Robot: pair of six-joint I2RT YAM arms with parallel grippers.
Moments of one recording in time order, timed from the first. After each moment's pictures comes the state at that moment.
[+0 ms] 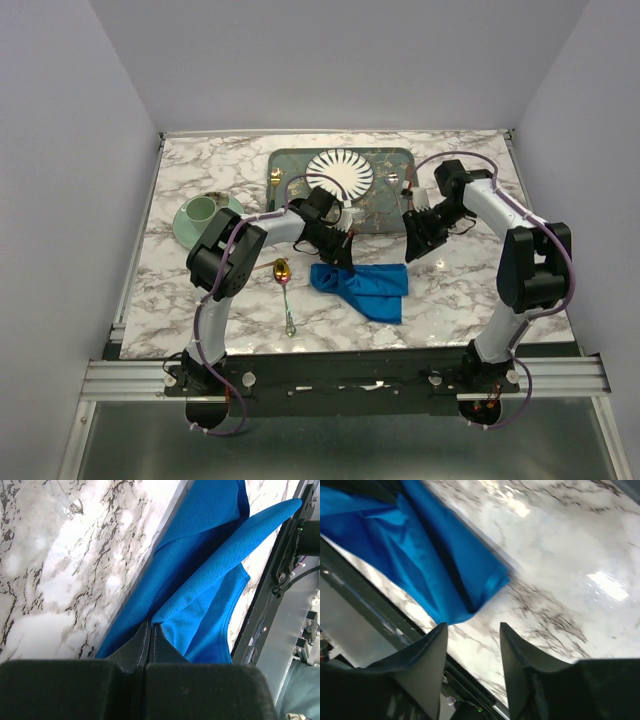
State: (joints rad) left arm -0.60 2.06 1.28 -0.30 0.83 -0.11; right arm 0.15 1.78 1.33 -1.07 -0.56 -0.39
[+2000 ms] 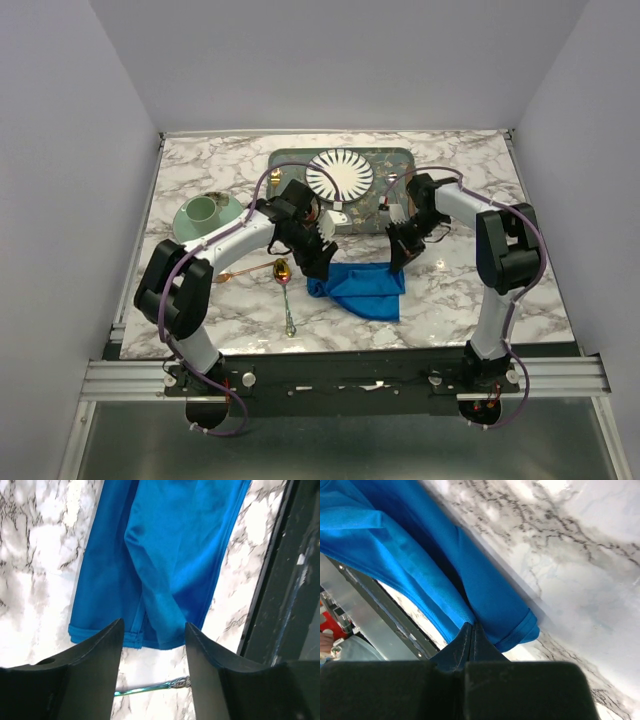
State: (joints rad) left arm -0.58 1.67 1.18 -0.66 0.69 0.43; right arm 0.26 1.96 1.33 -1.01 -0.65 -0.34
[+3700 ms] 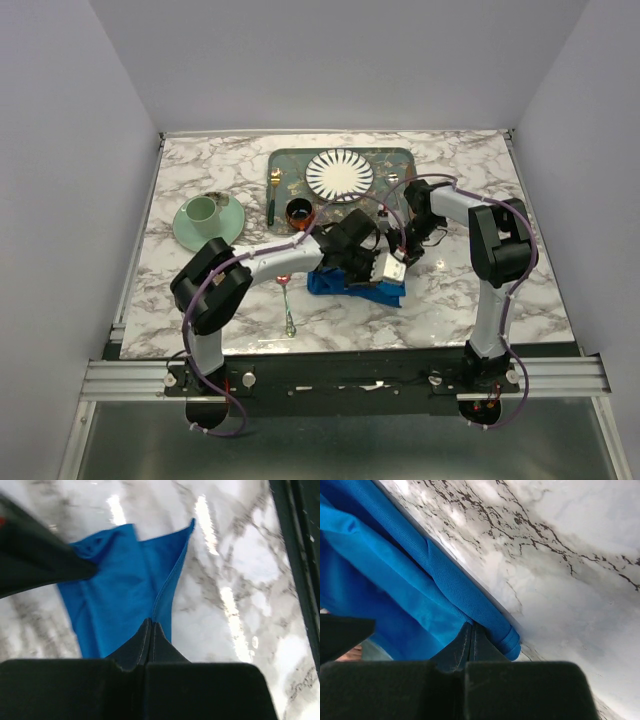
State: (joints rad) left arm -0.94 1.82 1.21 -0.39 0.57 0.77; right arm 0.26 2.04 1.33 -0.99 -0.62 -0.31
